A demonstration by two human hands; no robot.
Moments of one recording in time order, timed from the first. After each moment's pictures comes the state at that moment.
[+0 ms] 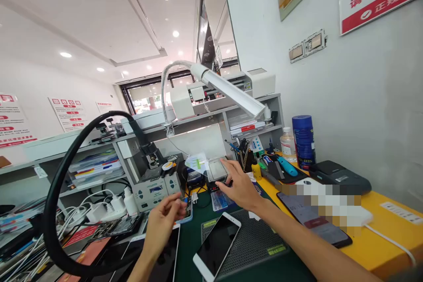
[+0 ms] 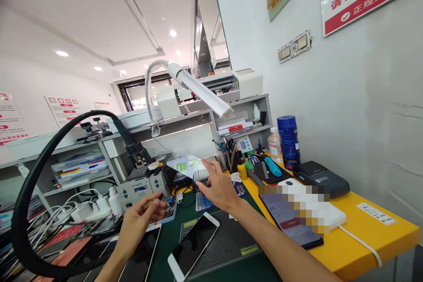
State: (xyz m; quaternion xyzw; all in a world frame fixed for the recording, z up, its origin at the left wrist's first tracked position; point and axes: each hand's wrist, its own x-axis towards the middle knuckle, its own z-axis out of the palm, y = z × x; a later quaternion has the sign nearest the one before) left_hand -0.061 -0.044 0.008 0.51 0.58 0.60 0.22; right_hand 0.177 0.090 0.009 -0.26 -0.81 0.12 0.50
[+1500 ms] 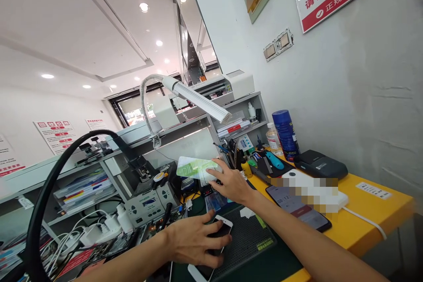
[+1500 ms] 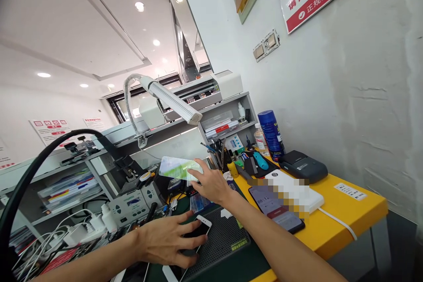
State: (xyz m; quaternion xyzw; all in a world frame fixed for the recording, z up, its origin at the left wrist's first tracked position) left_hand 0.011 -0.014 0.052 0.94 0.01 -0.14 -0.32; right_hand 0.193 0.107 0.010 -0.26 -0.82 -0.13 0.49
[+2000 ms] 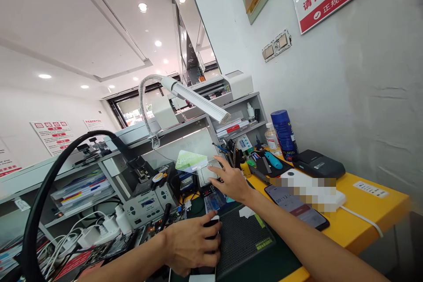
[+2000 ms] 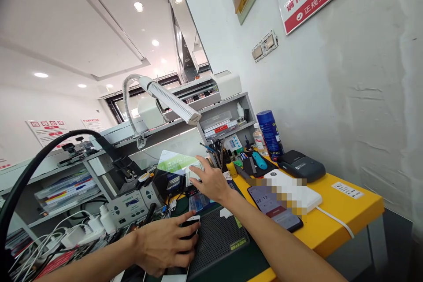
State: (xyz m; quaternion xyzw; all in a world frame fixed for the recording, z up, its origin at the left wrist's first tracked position) left_hand 0.013 -0.020 0.059 0.93 0.03 -0.24 -0.28; right_hand 0.194 0.108 0.010 -0.27 -0.80 -0.11 0.53
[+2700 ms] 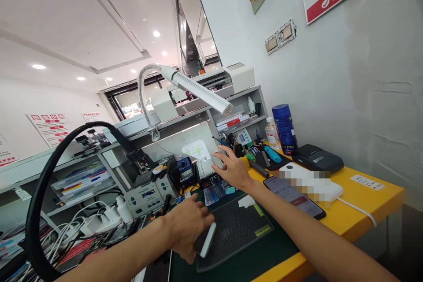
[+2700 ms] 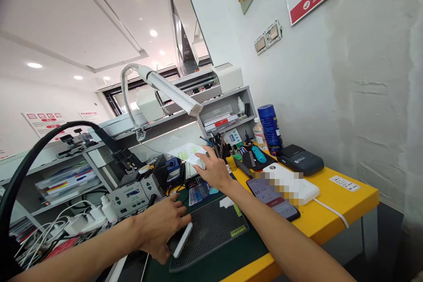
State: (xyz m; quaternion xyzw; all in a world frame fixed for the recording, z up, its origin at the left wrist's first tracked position) left_hand 0.028 -0.024 0.069 0.88 0.33 -0.29 -0.17; right_hand 0.199 0.116 0.012 -0.30 -0.77 -0.01 0.56
